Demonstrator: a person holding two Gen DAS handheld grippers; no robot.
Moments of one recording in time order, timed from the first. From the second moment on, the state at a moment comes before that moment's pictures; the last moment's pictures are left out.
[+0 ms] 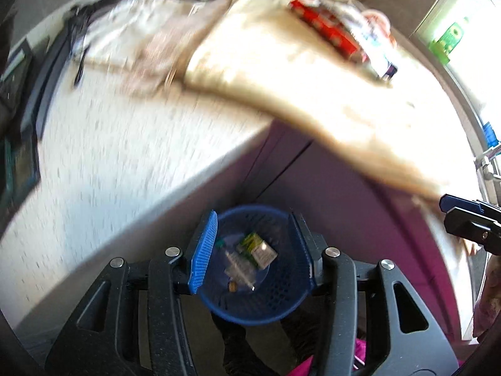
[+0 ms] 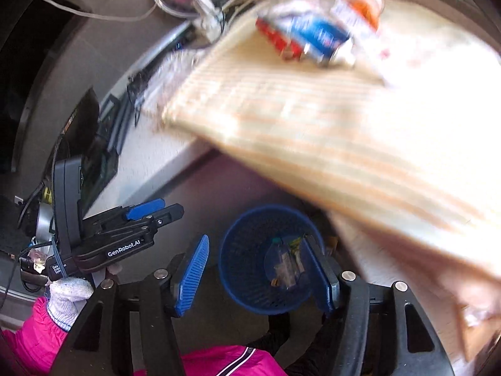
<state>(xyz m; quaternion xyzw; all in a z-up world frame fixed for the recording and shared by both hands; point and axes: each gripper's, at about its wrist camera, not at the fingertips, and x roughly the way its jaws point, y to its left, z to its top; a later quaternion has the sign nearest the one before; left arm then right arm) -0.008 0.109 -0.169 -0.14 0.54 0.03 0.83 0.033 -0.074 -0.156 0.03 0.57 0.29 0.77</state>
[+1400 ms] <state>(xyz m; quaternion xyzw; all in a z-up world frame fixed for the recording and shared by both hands) 0.221 0.028 -0.079 -0.06 0.48 0.01 0.88 0.273 -0.165 -0.082 0.13 0.52 0.26 0.80</state>
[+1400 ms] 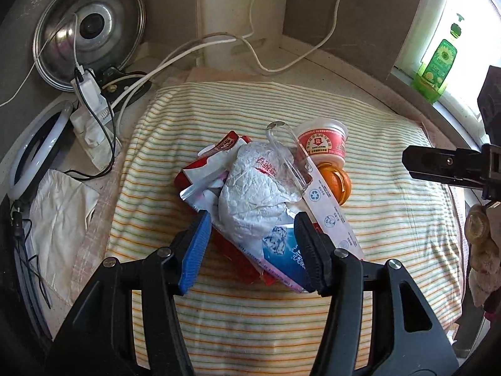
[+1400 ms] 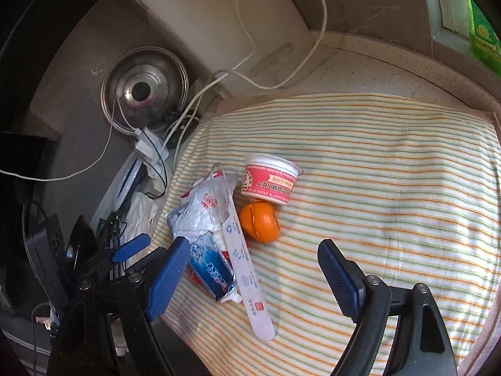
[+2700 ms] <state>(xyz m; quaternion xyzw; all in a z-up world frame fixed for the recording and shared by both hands) 0.267 0.043 -0.101 -0.07 0.50 0.04 0.86 0.367 -0.116 -0.164 0.23 0.60 0.25 0.73</state>
